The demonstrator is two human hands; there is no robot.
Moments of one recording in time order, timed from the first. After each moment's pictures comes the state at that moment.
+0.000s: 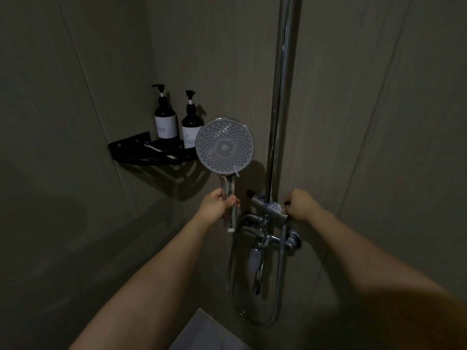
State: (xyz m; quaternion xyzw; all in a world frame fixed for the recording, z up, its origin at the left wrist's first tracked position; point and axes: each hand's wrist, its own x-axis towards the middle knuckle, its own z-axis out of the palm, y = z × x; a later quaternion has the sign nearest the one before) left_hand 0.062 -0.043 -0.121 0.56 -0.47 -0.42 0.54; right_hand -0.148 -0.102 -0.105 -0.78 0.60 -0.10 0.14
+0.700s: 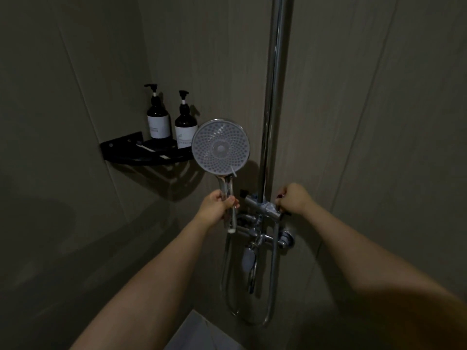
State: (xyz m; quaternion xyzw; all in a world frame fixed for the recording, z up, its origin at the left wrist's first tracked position) left_hand 0.049 -0.044 -0.125 0.53 -0.44 -0.47 0.56; right_hand -0.148 -0.096 -0.090 -0.72 0.61 -0.22 0.23
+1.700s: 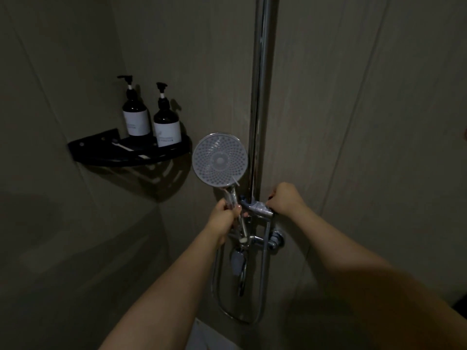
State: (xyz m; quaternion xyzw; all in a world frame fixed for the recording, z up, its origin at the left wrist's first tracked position) left_hand 0.003 -0.066 -0.149 0.51 -0.36 -0.56 0.55; right_hand -0.146 -0.112 -0.103 -0.71 0.65 -0.19 0.17
